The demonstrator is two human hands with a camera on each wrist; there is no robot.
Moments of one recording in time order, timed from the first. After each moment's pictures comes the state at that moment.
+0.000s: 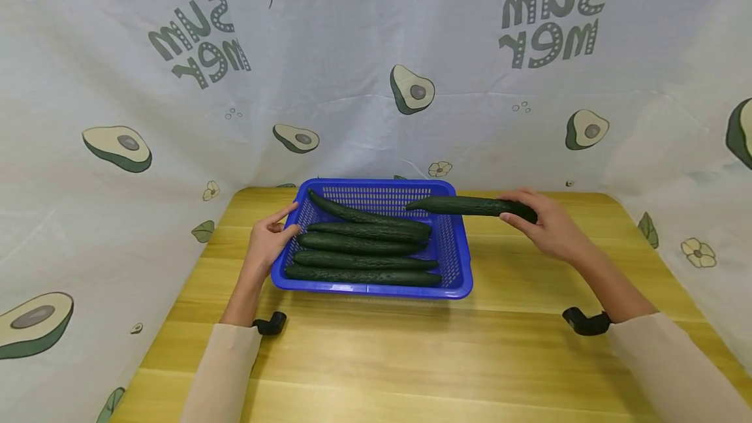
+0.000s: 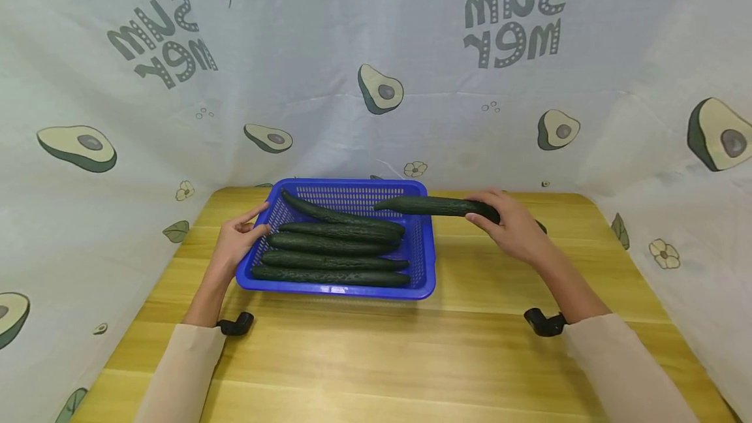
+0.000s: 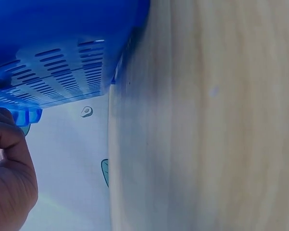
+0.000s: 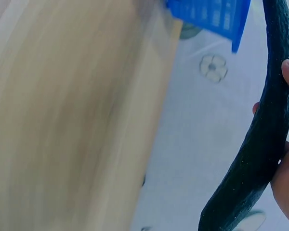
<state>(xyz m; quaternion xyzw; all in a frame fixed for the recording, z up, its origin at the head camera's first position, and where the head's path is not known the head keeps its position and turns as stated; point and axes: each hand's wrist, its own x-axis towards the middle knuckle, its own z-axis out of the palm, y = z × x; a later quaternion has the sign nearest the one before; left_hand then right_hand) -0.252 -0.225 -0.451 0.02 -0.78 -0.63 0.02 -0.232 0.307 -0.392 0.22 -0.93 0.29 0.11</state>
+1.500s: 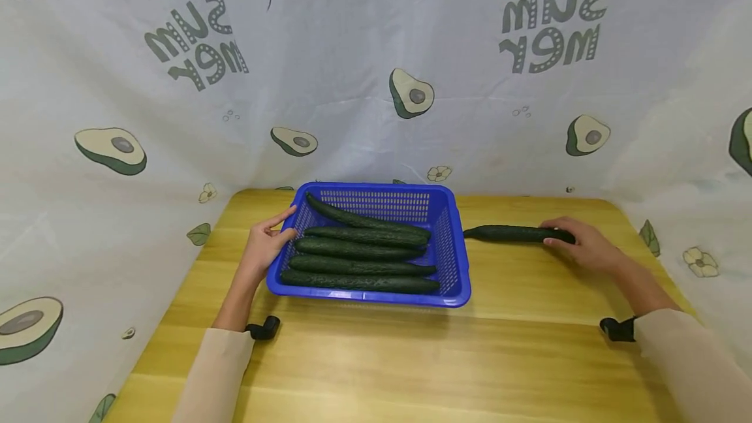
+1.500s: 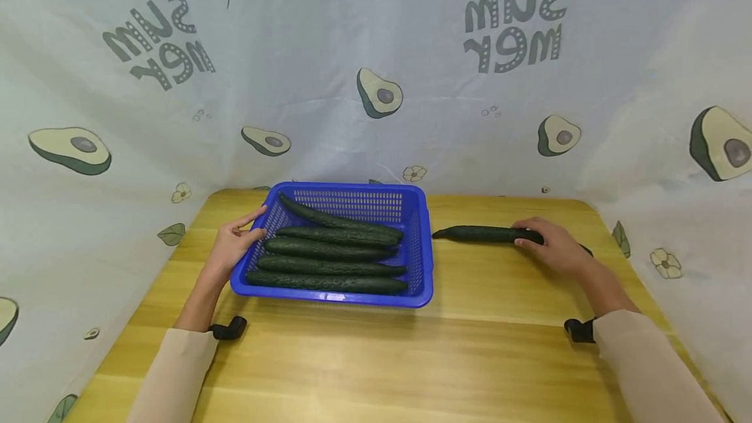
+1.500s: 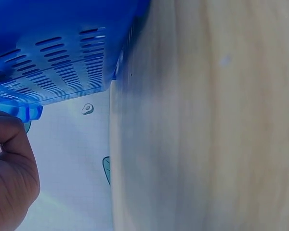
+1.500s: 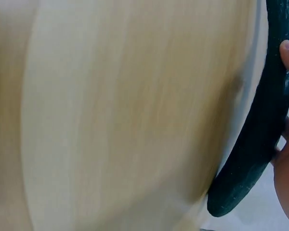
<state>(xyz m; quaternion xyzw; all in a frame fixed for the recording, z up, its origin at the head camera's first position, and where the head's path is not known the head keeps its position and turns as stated) -0.255 -0.227 -0.449 0.00 -0.76 -0.65 -0.02 -0.264 0.426 -0.462 0.19 -0.95 0.23 0.03</state>
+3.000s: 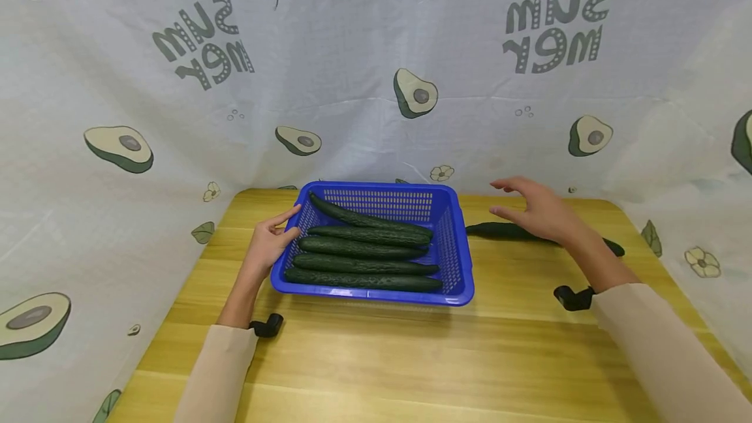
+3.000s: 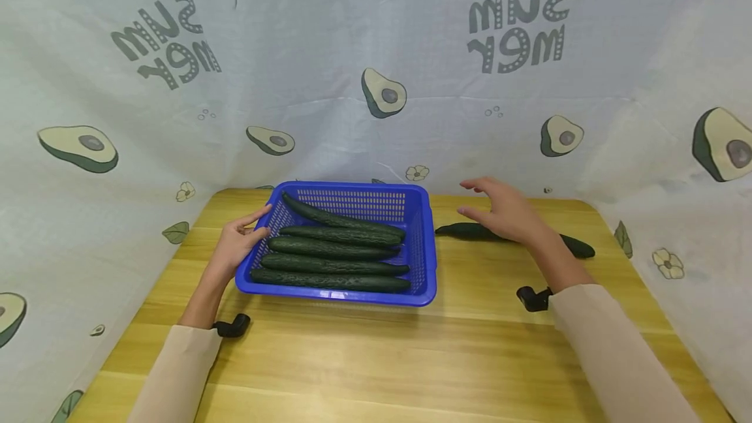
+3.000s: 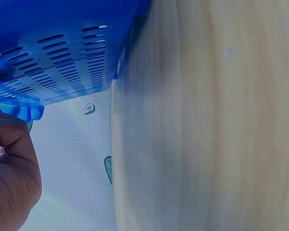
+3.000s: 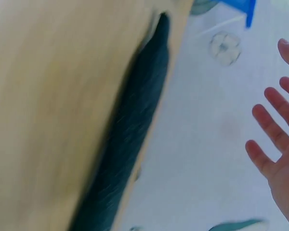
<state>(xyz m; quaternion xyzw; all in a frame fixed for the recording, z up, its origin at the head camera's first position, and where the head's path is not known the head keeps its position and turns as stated) -0.255 -0.227 -0.442 0.01 -0.76 -0.64 -0.04 -0.275 0.304 -0.378 0.19 -0.95 0.23 0.03</state>
